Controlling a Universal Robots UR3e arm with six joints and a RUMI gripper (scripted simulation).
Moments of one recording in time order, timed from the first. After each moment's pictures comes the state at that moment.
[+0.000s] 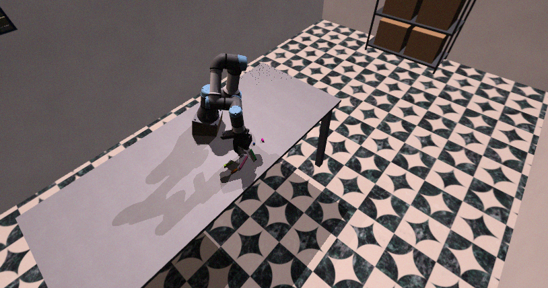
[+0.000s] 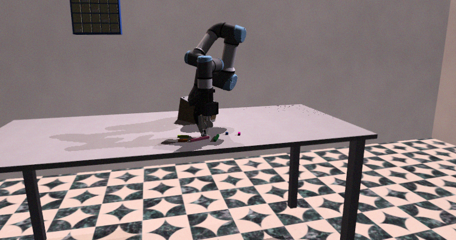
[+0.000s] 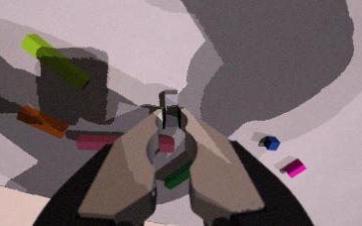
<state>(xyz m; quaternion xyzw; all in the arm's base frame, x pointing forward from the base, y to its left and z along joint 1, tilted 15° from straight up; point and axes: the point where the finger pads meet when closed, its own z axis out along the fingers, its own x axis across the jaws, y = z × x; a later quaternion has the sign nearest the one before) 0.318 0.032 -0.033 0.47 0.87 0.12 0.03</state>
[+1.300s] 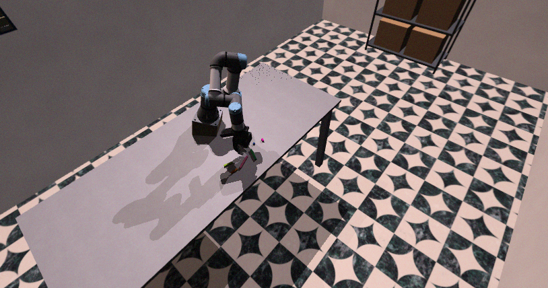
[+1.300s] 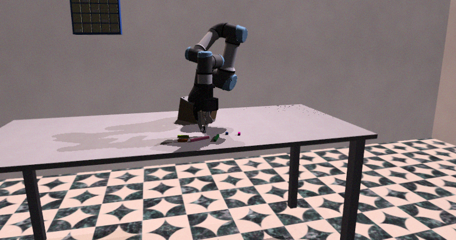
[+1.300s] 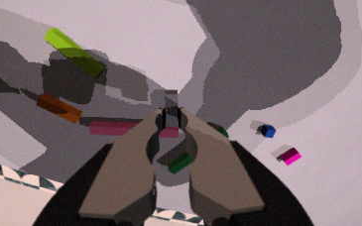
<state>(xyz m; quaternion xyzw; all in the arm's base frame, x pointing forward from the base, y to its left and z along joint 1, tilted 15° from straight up) 0.319 0.027 -0.014 0.47 0.87 0.12 0.04</state>
